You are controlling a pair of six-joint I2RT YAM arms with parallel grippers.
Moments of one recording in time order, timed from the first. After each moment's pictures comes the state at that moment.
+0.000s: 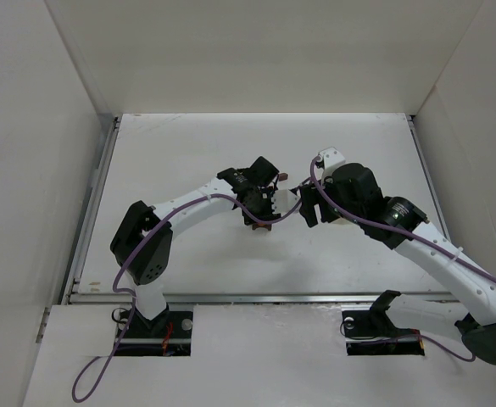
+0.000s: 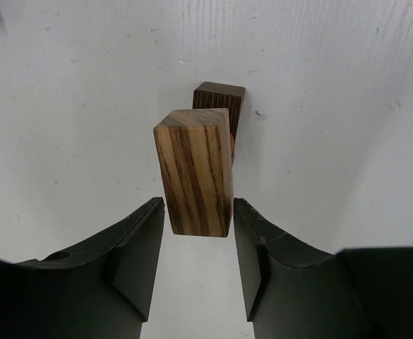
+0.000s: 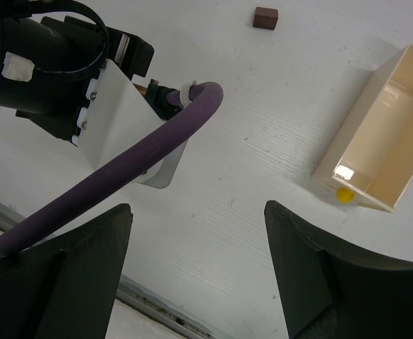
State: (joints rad) left arm -0.80 1.77 1.38 -0.74 0.12 0.74; right arm 0.71 1.07 1.14 -0.70 0.16 0.18
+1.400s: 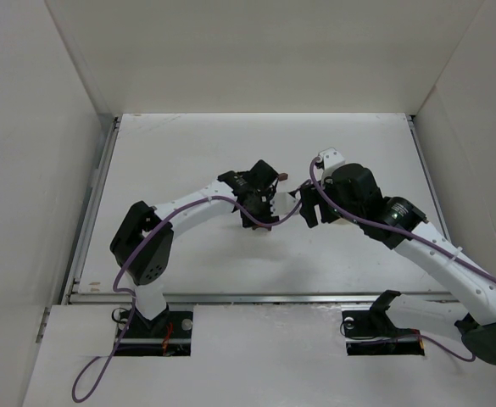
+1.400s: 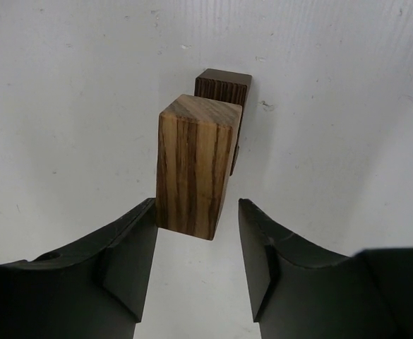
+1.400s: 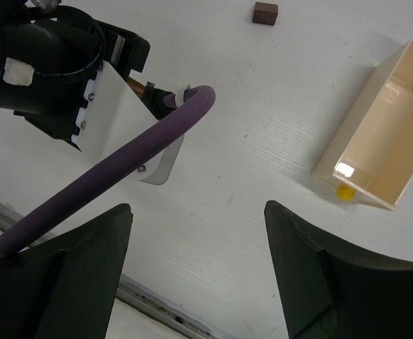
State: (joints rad) left arm -0.81 1.76 1.35 -0.71 0.07 0.74; right arm 0.71 1.07 1.13 -0.70 0.16 0.18
